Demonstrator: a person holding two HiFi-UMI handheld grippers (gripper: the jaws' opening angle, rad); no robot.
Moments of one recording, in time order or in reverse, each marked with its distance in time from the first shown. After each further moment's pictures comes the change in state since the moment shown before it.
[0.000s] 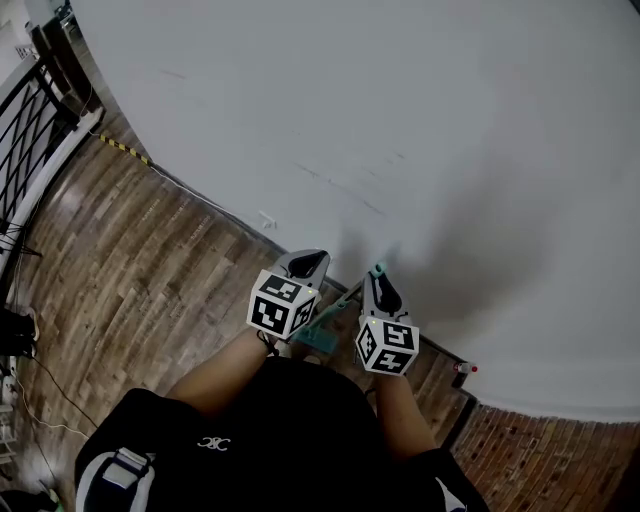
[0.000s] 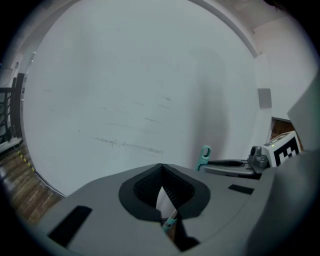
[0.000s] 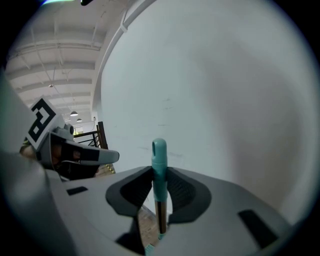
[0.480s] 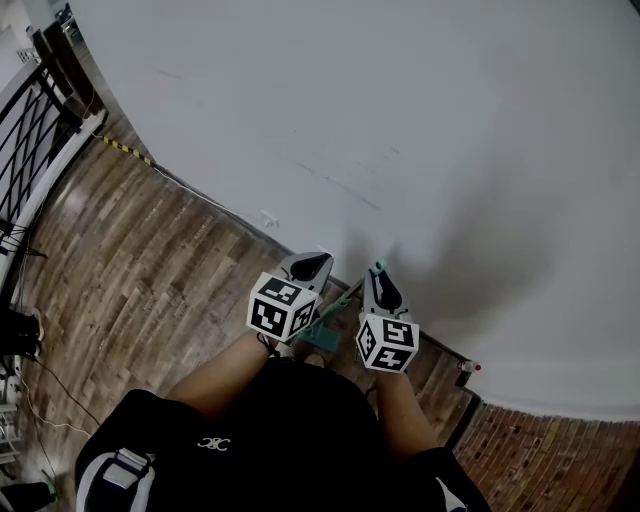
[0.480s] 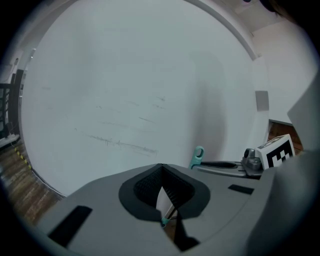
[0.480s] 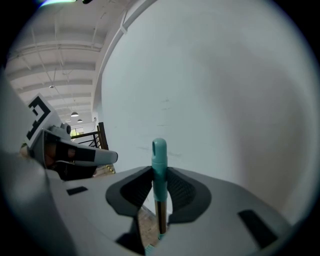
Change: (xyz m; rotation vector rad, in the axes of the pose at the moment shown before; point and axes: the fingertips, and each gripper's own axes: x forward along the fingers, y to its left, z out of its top) left arm -0.001 -0.019 -0.004 -0.018 -0.004 -0.033; right arm -0.003 -0.007 -0.003 0.005 -0.004 0.004
